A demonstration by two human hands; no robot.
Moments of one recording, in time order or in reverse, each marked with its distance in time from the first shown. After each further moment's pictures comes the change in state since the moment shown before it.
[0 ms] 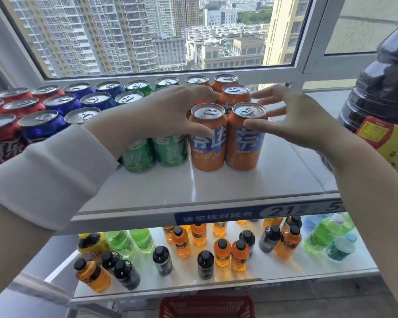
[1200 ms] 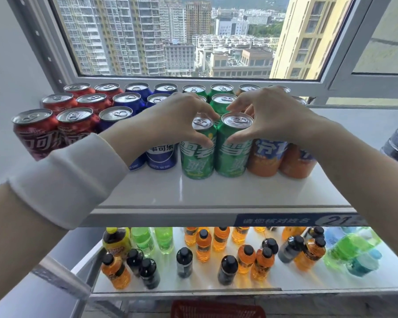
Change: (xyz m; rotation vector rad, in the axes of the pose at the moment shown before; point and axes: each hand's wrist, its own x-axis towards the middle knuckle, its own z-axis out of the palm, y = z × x) left_hand -0.067 -0.083 -0.017 0.032 0.066 -0.051; right_hand 0.033 -0.118 0.080 -0.492 -0.203 -0.279
